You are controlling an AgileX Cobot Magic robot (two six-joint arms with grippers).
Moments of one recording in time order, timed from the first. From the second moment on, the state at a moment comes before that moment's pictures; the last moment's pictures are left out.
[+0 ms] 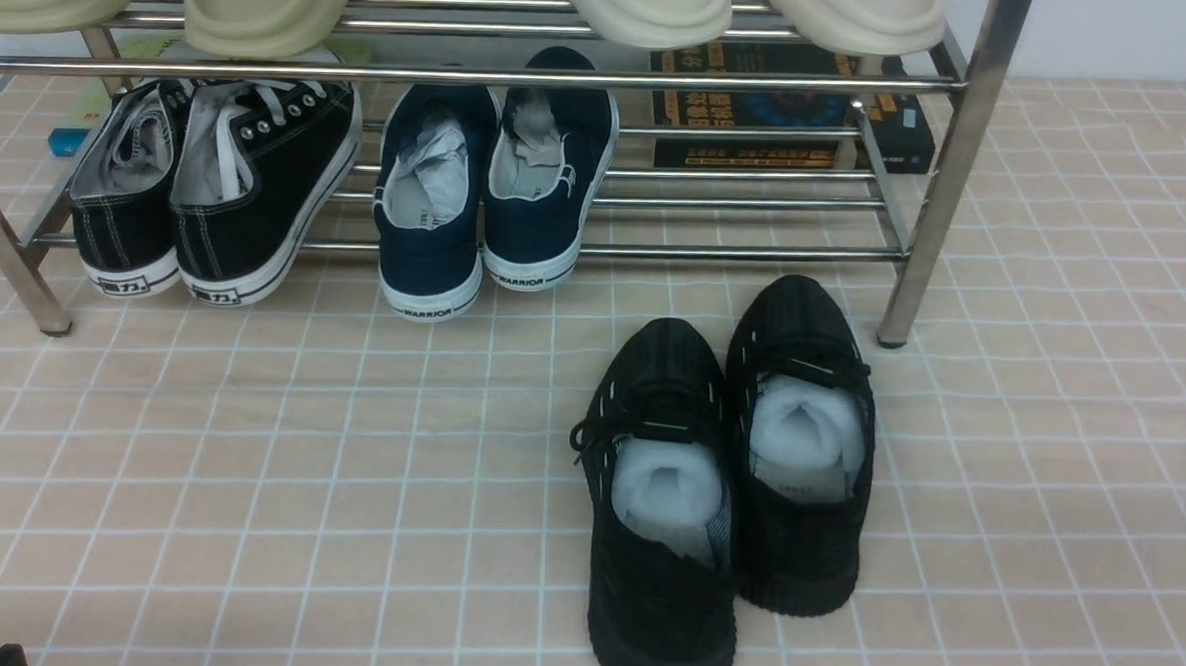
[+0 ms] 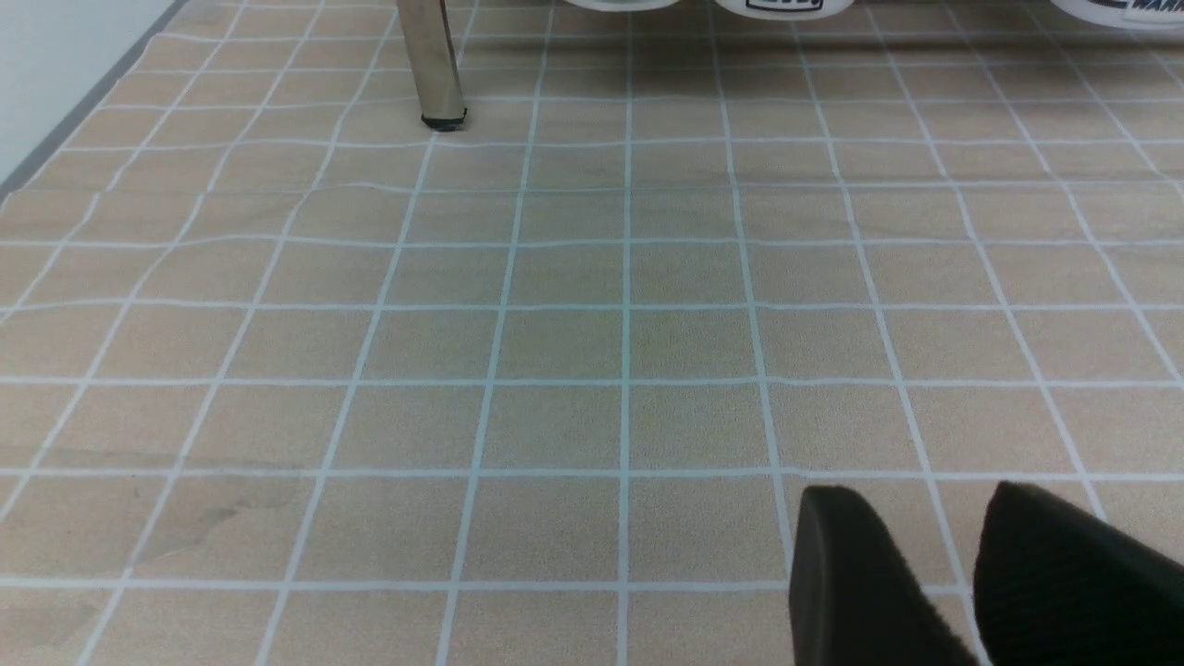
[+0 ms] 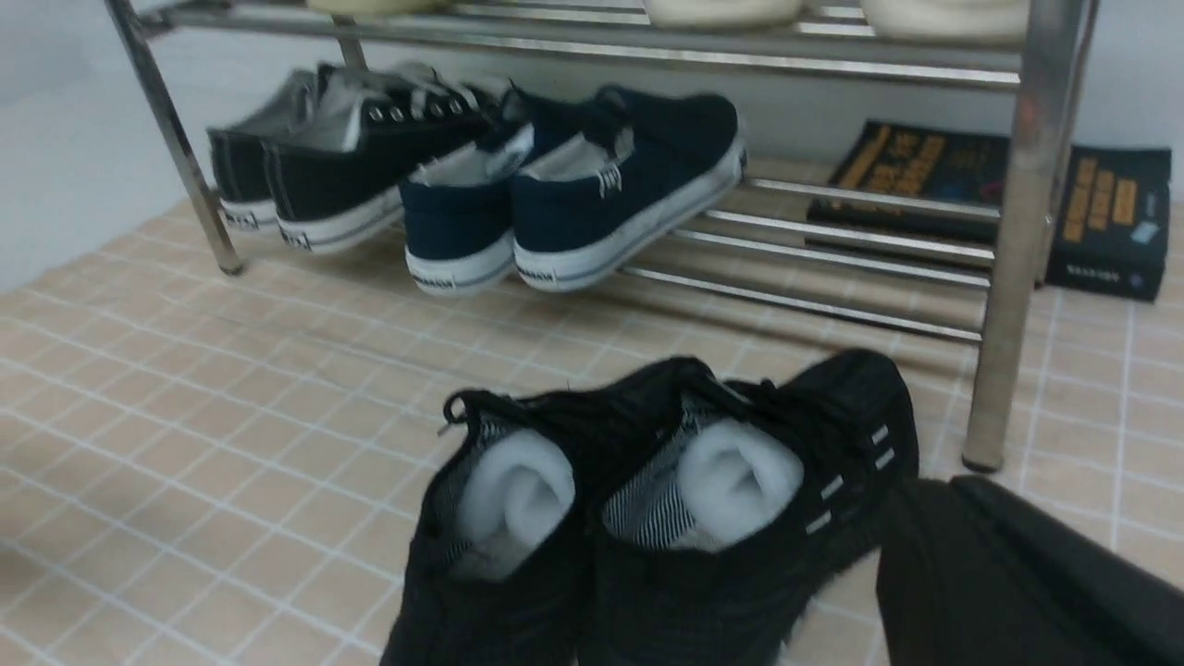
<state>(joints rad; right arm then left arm) 0.60 0.25 -0.40 -0.12 0.35 0.25 -0.05 -0.01 0.03 0.20 0.38 -0.17</state>
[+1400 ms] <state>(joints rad) 0.30 0.15 -0.16 -0.02 0.34 0.25 -0.05 -0.01 0.03 0.20 0.38 -0.17</state>
